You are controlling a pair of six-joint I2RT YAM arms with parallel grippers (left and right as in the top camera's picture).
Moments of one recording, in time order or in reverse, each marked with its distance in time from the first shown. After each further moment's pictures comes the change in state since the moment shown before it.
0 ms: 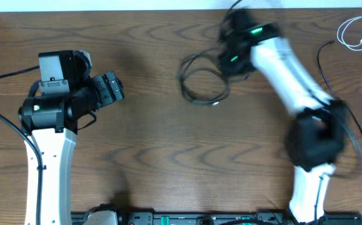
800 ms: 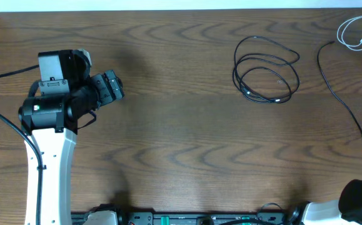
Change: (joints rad) left arm 0.000 0.000 0.000 0.019 0.000 -0.001; right arm -0.708 -0.418 0.008 -0.144 -0.244 -0.061
